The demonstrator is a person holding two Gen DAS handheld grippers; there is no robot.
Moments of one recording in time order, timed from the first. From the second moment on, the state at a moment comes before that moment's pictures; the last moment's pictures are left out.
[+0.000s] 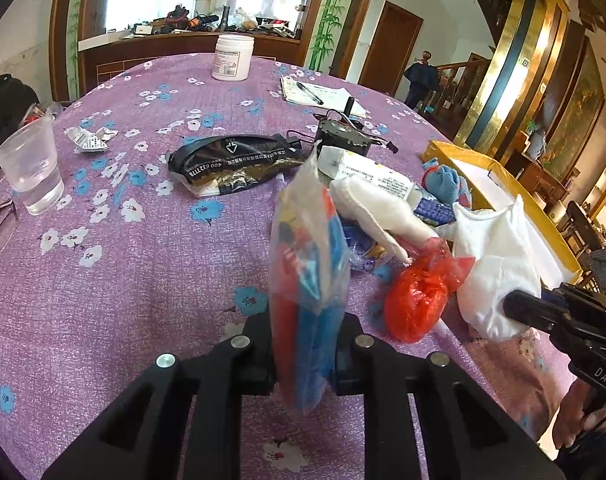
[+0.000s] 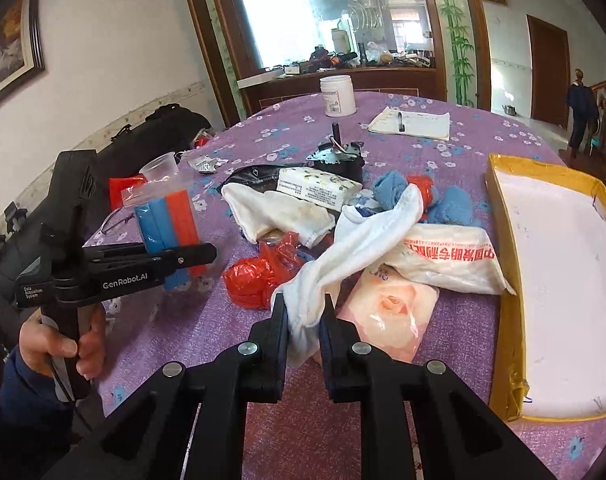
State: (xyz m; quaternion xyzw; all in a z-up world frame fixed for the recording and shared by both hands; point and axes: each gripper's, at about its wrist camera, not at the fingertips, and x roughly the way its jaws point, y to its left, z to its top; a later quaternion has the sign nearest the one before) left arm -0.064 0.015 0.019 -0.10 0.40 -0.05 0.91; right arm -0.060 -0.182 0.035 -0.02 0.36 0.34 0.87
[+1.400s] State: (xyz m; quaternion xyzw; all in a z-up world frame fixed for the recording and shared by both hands) left arm 0.082 -0.218 0.060 -0.05 0.44 -0.24 0.86; right arm 0.064 -0.372 0.084 0.11 0.35 0.20 0.91
